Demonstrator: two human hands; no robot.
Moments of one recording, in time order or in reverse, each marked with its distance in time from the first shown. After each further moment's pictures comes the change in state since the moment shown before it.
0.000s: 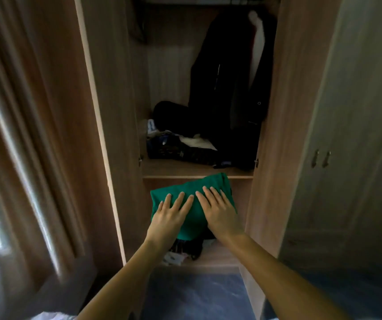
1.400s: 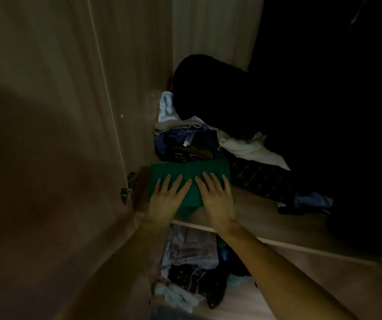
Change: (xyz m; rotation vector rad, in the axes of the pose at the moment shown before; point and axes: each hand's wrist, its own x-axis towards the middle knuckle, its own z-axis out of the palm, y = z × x) left_hand 0.461 -0.280 0.392 0.074 -0.193 -0.209; right_hand 0.436 0.150 0.515 0.125 -0.250 -0.037
